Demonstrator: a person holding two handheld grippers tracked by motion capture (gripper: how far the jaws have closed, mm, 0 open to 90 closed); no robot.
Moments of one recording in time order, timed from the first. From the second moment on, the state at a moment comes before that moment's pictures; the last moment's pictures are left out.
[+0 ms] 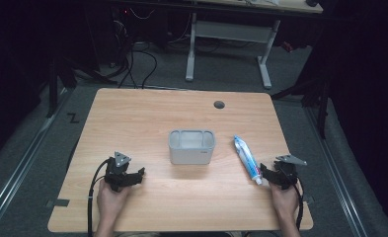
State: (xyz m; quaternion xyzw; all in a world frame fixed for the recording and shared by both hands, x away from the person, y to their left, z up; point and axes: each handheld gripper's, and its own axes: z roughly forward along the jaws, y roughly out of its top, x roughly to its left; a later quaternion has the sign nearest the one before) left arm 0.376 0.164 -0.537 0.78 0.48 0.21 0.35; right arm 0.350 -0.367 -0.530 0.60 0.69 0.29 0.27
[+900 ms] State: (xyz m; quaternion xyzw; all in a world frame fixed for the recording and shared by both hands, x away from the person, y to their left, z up) left arm 0.377 0.165 -0.537 0.78 0.48 0.20 0.35; right arm 0.350 -0.369 -0.530 0.60 0.70 0.30 0.27
